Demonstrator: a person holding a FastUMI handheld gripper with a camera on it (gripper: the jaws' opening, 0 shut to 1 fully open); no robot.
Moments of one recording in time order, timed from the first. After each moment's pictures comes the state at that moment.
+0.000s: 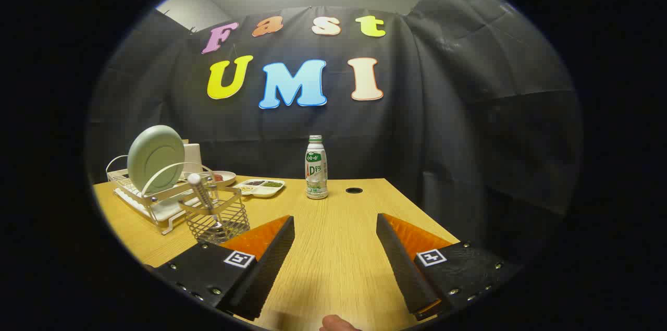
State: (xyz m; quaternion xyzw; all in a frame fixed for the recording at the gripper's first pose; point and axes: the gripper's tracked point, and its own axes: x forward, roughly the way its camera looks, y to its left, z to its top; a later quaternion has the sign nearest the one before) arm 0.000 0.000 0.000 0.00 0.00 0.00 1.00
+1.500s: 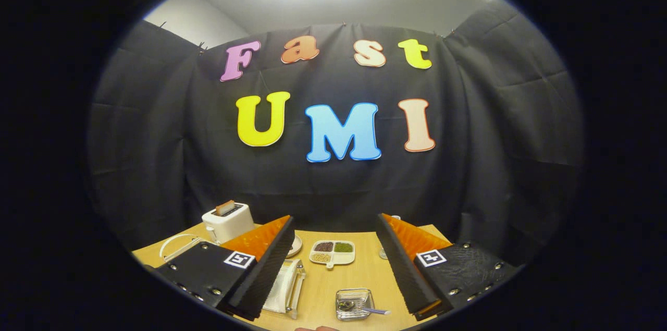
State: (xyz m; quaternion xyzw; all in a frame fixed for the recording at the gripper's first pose) arm -0.001 0.216 0.255 0.01 0.01 0.04 1.00
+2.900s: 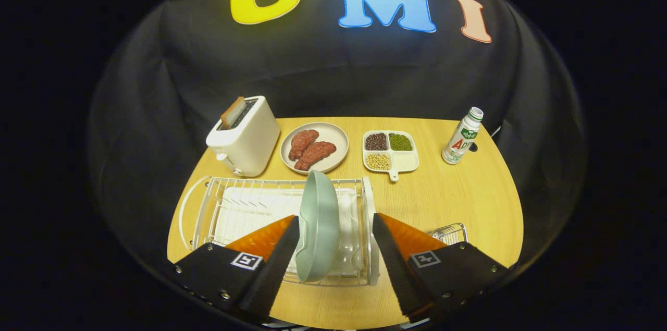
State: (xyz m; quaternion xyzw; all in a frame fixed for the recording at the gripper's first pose) arm 0.059 0.372 0.121 0.01 0.40 0.04 0.92
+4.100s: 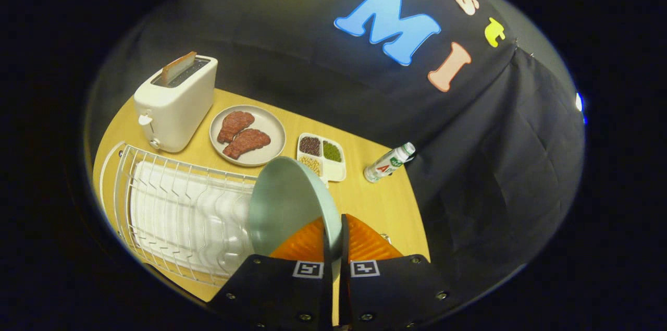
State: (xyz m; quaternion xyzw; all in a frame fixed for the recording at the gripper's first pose) arm 0.081 0.363 0.153 -0.24 0.36 -0.17 0.88
